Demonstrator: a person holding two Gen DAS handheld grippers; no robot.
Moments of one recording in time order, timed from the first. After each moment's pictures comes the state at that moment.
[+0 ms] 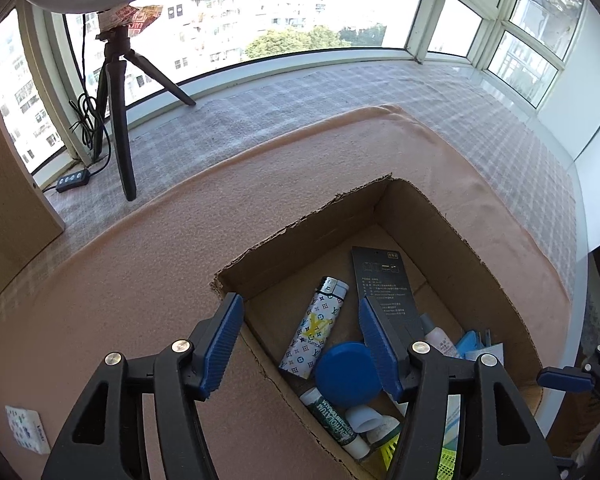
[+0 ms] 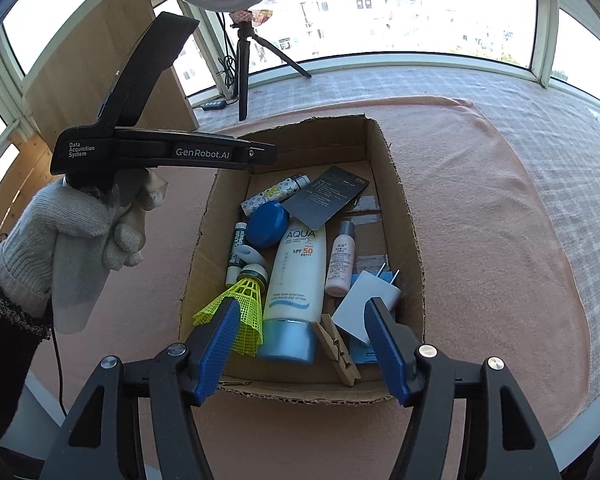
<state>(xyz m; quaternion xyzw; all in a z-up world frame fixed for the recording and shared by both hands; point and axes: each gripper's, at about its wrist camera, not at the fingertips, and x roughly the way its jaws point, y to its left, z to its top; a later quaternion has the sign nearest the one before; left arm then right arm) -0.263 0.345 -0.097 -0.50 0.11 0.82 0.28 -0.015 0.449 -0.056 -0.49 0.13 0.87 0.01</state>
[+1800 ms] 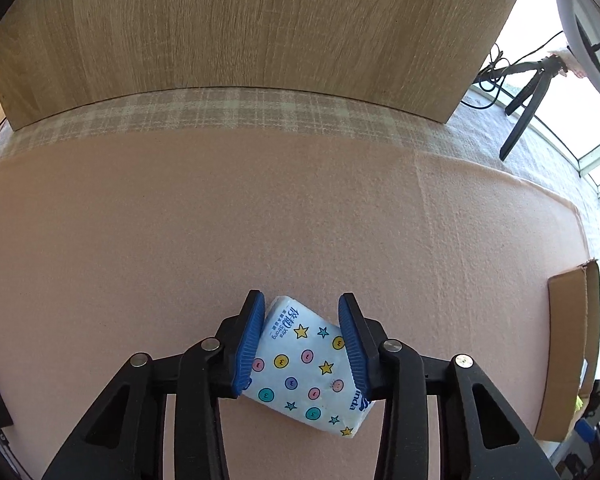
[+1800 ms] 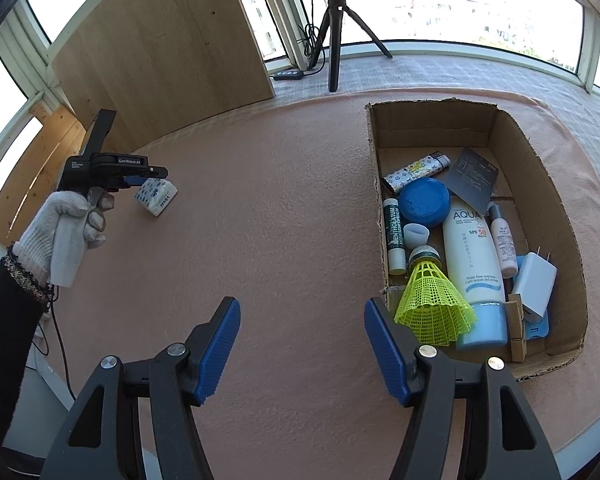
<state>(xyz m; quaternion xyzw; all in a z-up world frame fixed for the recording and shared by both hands) -0.320 -0.048 -0.155 -0.59 -0.08 0.80 0.06 -0.035 0.314 -0.060 -0.50 0.13 0.85 -0.04</state>
